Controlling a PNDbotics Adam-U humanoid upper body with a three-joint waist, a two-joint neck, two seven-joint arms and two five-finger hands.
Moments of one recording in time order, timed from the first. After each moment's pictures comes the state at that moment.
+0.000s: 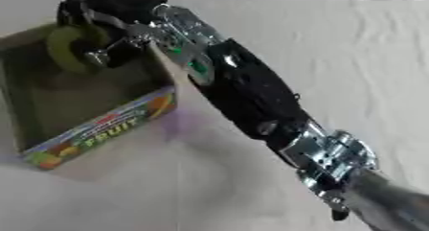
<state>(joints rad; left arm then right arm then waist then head) -0.44 0.54 0.23 -1.99 0.14 -0.66 0.15 -1.02 -0.29 0.41 -1.27 0.86 -0.39 0.18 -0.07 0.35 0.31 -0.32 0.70</state>
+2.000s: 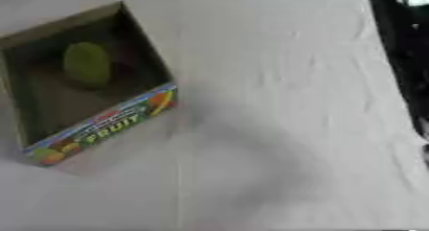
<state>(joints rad) -0.34 0.54 0.27 -1.99 0.11 -0.64 0.16 -0.83 -0.86 0.01 -1.96 -0.08 -0.20 0.04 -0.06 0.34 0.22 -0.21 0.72</state>
